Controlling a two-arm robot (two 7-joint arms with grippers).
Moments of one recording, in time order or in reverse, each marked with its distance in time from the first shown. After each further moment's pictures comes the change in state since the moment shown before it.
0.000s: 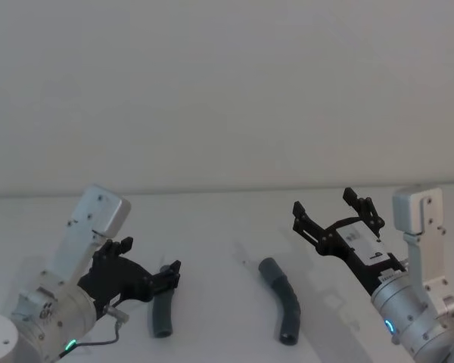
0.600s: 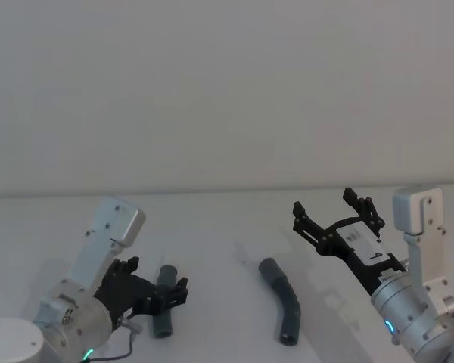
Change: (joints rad) left arm 0.010 -0.064 0.009 0.006 0.009 0.113 0.055; right arm 0.000 0.000 0.000 0.000 0.000 0.000 0.000
